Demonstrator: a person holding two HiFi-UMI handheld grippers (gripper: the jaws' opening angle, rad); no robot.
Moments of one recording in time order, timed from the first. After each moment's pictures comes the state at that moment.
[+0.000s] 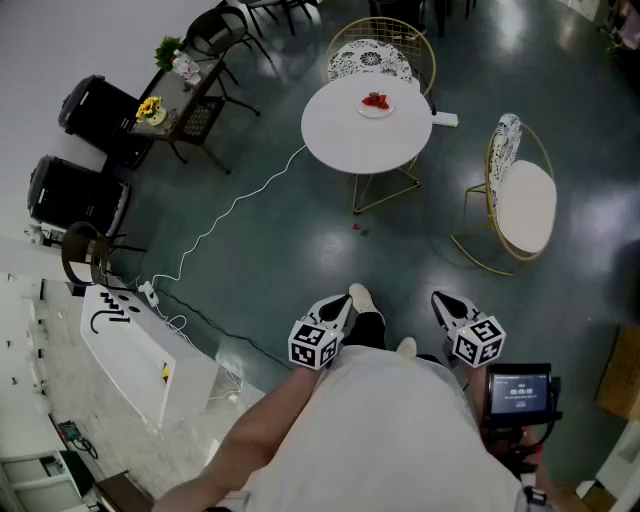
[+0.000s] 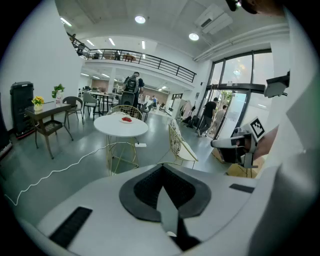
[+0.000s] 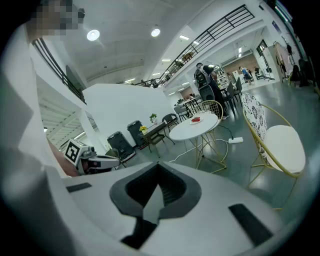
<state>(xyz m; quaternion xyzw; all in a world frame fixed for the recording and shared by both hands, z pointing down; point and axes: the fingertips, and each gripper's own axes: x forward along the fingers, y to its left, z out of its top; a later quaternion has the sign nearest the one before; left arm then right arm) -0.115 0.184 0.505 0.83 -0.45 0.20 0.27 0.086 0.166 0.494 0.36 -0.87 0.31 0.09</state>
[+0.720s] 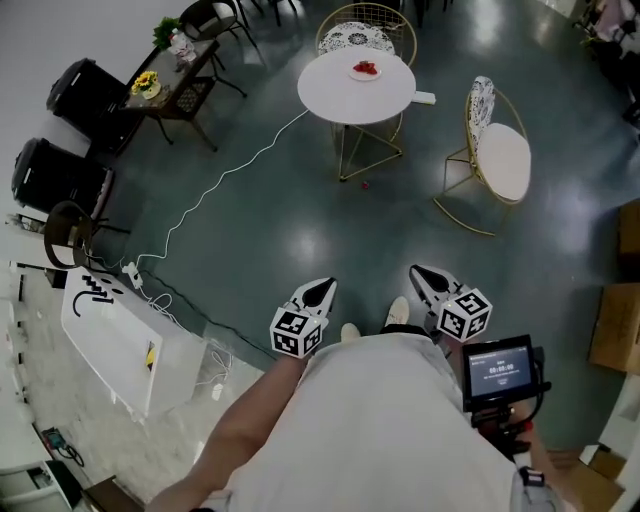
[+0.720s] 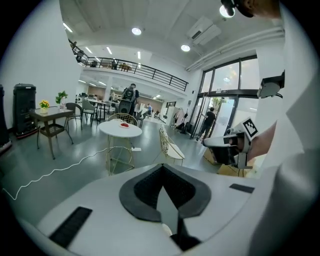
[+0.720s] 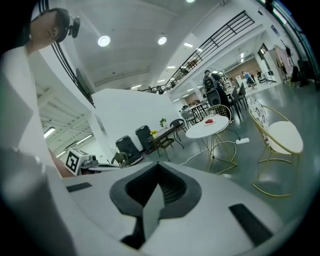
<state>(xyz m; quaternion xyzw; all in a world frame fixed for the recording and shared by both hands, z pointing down) -0.173 0.358 0.458 0.86 -0.43 0.15 0.23 0.005 0.330 0.438 0.36 -0.89 0.28 0.06</state>
